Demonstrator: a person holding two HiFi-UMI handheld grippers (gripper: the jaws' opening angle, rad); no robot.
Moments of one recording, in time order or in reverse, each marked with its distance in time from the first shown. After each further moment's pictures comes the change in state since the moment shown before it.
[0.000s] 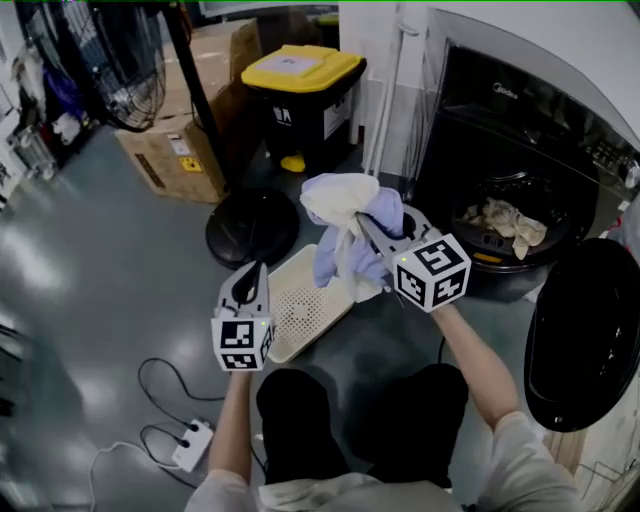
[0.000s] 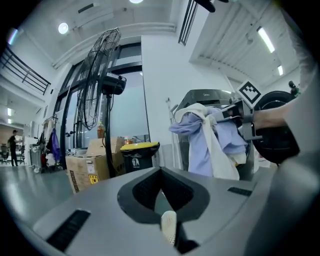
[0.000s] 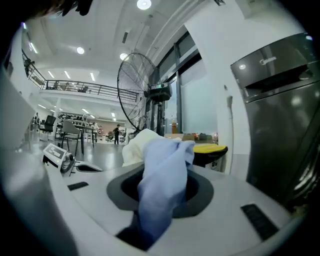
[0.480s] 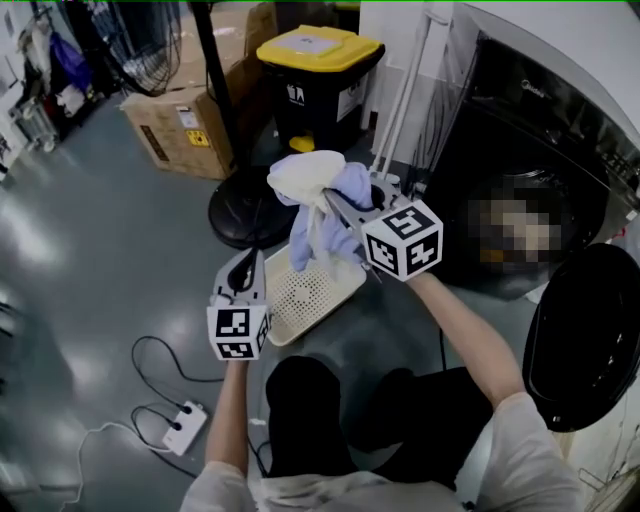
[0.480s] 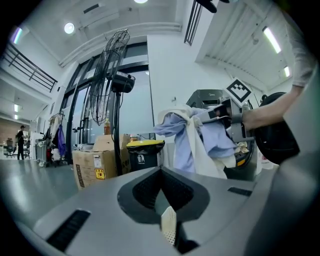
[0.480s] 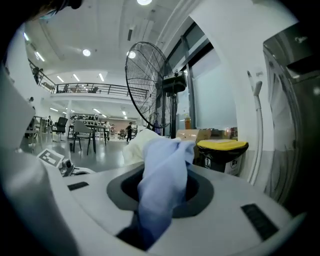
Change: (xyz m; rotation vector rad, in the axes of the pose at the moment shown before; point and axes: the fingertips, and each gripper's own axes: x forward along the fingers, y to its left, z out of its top) left arm -0.021 0.024 -0.019 -0.043 0.009 0.048; right arm 0.073 0.059 -0.001 -0.005 0.044 0.149
